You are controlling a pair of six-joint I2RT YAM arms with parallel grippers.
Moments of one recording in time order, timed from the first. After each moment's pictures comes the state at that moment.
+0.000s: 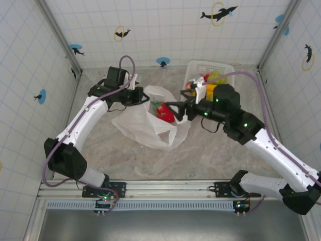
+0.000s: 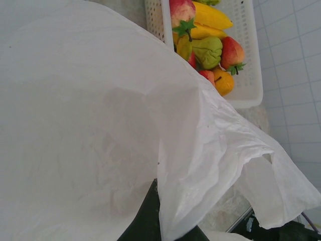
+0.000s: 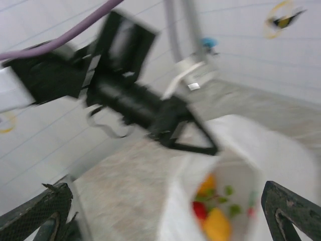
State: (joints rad) left arm -0.37 1.50 1.41 -0.77 0.55 -0.39; right arm 0.77 1.08 1.24 -0.39 -0.21 0.26
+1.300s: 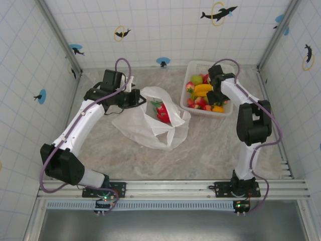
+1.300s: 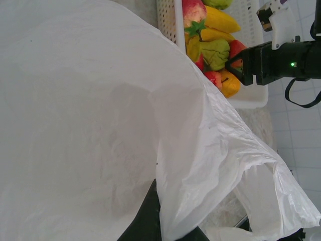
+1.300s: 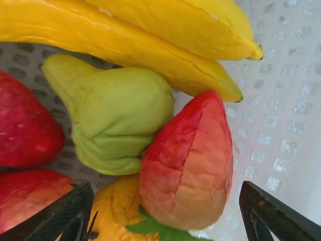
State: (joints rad) left arm -0.35 1.44 1.36 -0.78 0.54 -0.40; right arm 0.23 1.99 1.60 -0.90 0.30 -0.05
